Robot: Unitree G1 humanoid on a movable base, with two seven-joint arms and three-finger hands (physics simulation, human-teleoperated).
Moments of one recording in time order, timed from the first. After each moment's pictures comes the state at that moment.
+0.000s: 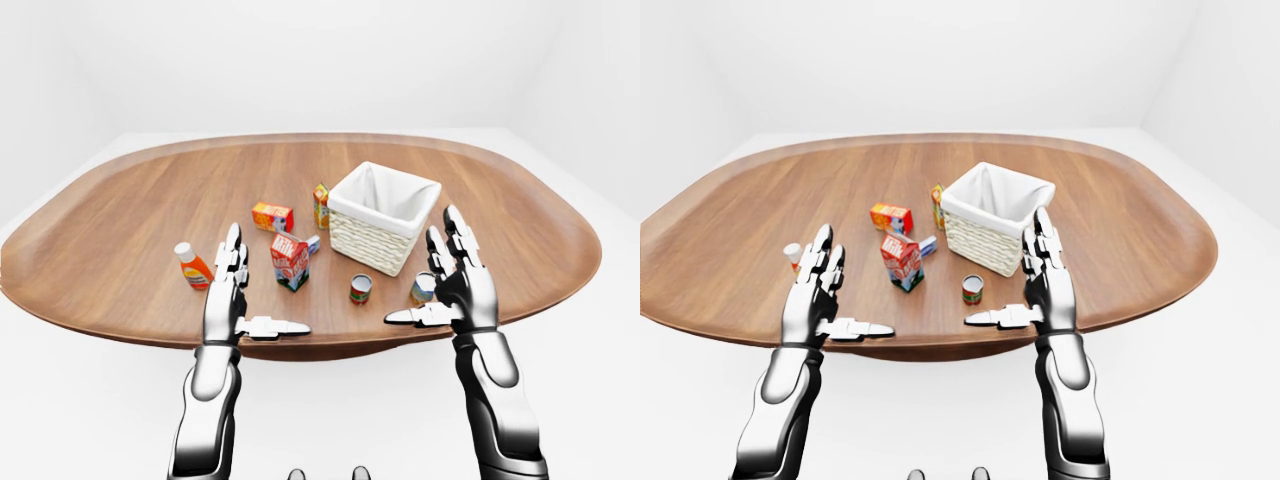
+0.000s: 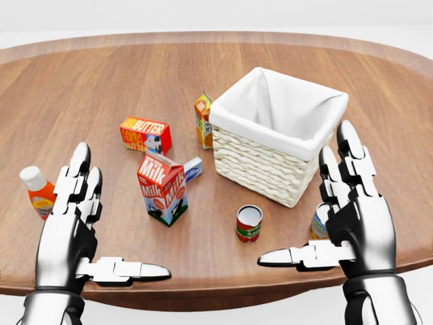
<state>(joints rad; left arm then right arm) 0.05 0.01 0.00 -0.32 0.04 0.09 -0.04 0.03 -0.03 -0.09 -0.36 0.14 0.09 0.10</state>
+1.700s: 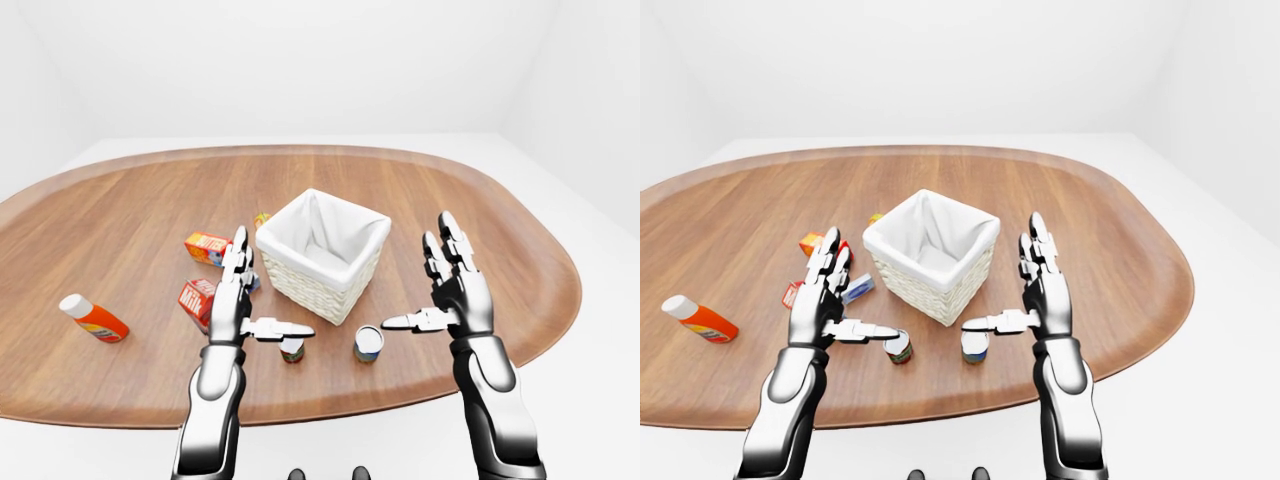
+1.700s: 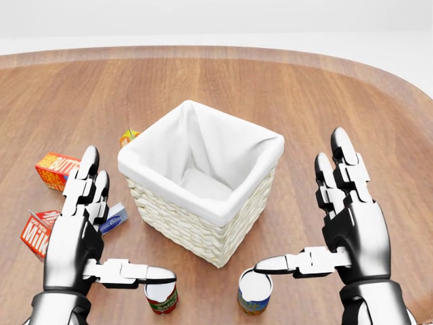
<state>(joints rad) 0.05 0.00 -0.02 -0.30 0.05 0.09 -0.04 0.05 -0.02 -0.07 -0.36 0.12 0.09 0.11</state>
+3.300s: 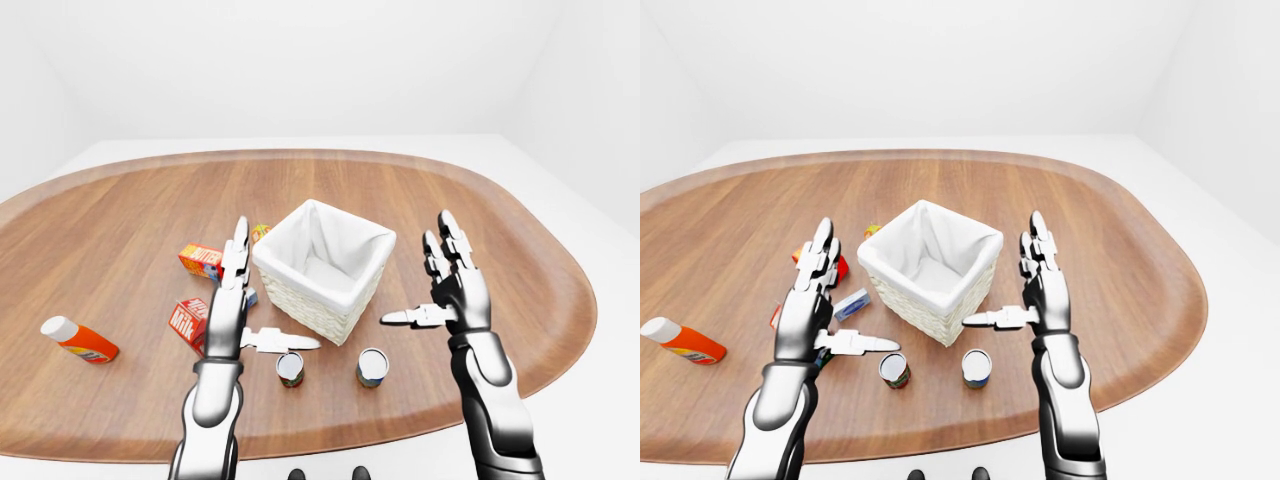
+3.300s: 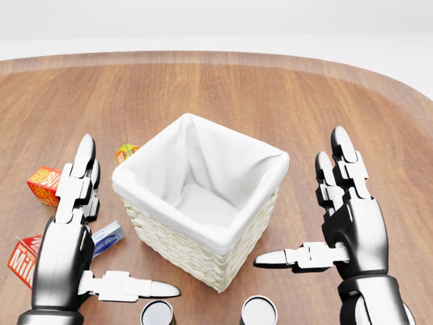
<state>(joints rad) 0.15 0.01 -0.10 -0.52 0.25 0.09 -0.03 0.03 -0.03 -0.07 -0.34 0.11 0.09 0.09</state>
